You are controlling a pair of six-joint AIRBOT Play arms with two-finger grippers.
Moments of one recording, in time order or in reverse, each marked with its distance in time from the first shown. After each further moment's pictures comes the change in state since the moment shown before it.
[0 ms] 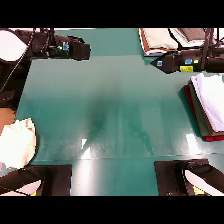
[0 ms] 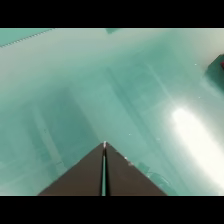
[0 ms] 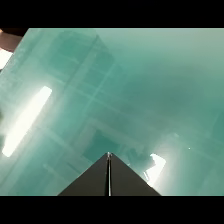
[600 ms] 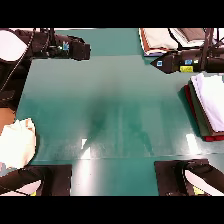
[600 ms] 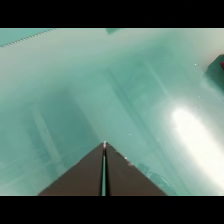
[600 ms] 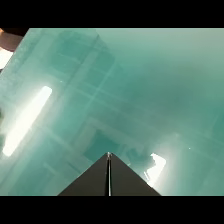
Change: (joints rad) left arm 0.000 0.000 0.000 0.000 0.000 0.000; right arm 0.002 0.000 0.000 0.000 0.002 0.000
